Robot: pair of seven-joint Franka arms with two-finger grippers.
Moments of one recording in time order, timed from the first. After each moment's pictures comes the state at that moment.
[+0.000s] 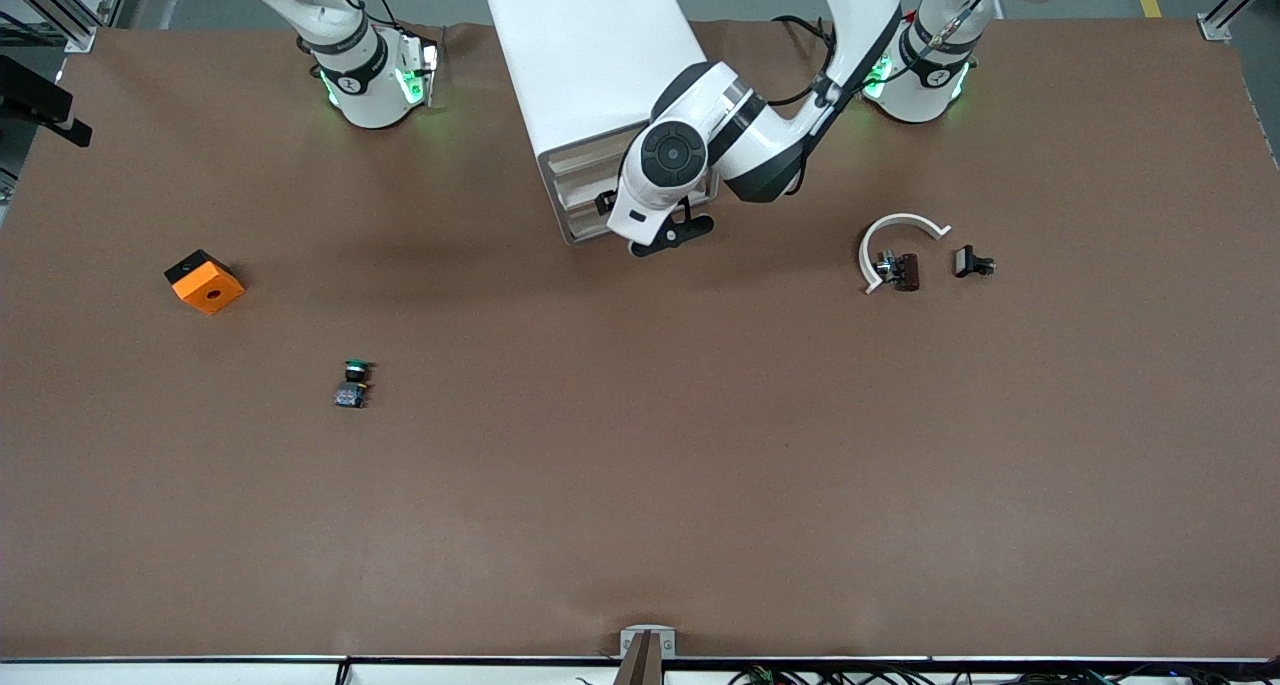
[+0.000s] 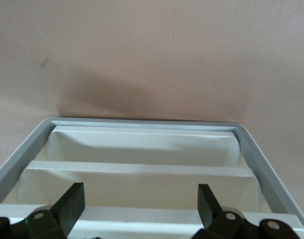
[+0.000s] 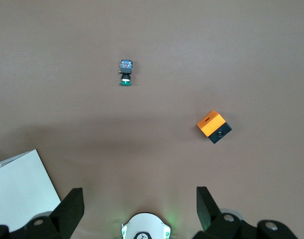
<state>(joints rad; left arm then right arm) -0.68 0.47 -0.25 -1.79 -0.35 2.06 -1.09 -0.09 -0.15 -0.05 -1.58 0.04 1.35 -0.12</state>
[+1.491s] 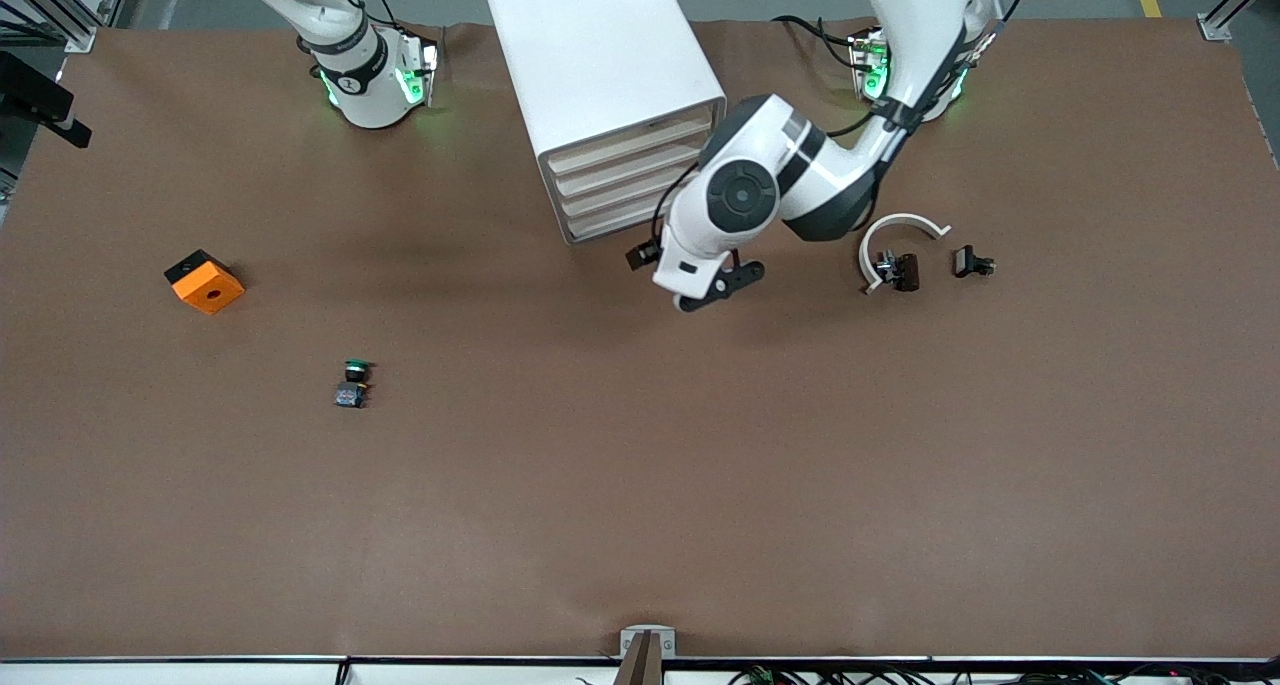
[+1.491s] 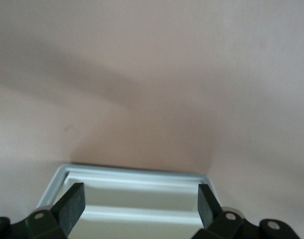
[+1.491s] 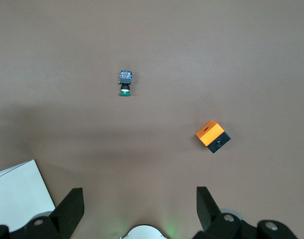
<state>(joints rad) -0.50 0.47 -0.25 -1.67 -0.27 2.01 -1.08 -0.09 -0.20 -0.05 -1.64 0.03 1.43 -0.12</state>
